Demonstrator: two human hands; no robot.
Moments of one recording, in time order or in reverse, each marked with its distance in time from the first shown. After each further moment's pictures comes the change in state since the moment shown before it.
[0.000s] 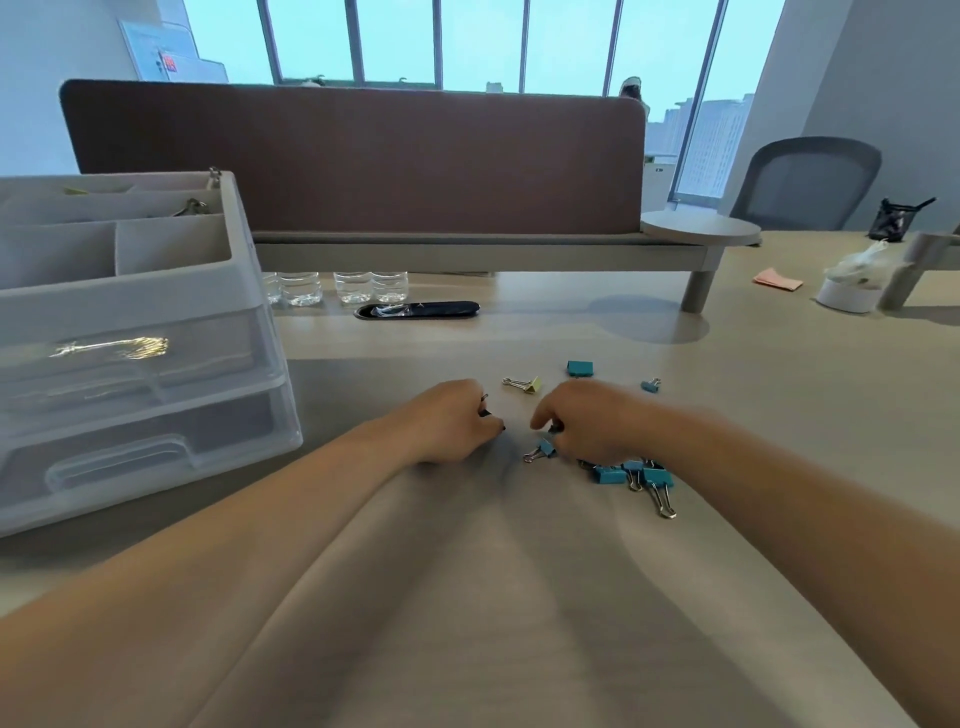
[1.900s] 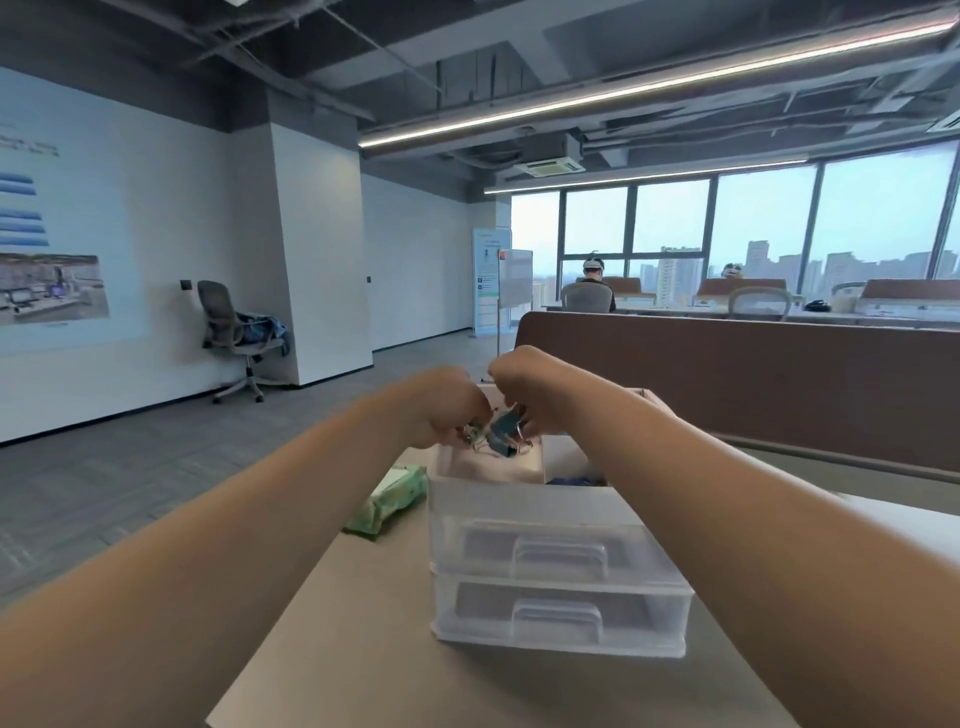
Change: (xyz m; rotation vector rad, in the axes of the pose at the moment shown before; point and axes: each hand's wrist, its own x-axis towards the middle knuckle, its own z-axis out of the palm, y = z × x) left_hand -0.212 -0.186 -0.315 -0.450 0.480 -0.586; right_hand 0.084 -0.410 -0.219 0.996 0.017 -0.226
